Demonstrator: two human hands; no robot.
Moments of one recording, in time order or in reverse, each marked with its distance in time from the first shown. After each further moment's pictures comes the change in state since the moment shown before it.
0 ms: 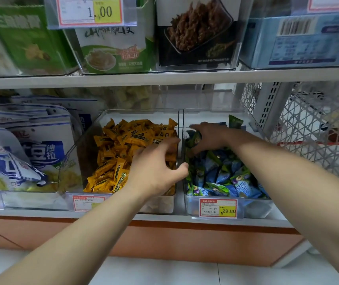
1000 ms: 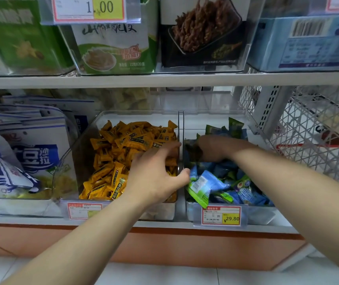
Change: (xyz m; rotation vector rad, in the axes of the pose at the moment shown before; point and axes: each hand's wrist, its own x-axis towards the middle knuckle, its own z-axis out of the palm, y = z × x) left_hand 0.003 -0.007 0.003 0.002 0.012 0.033; right_hand -0.008 -0.012 0.013 -0.210 -0.092 -0.030
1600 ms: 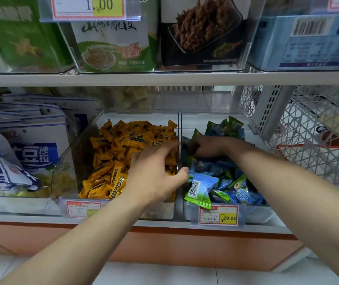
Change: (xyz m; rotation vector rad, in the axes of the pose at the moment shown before) left_hand -0.001 0.001 -0.001 0.040 0.041 0.042; right_hand 0.011 0.001 0.001 0.372 -0.076 -0.033
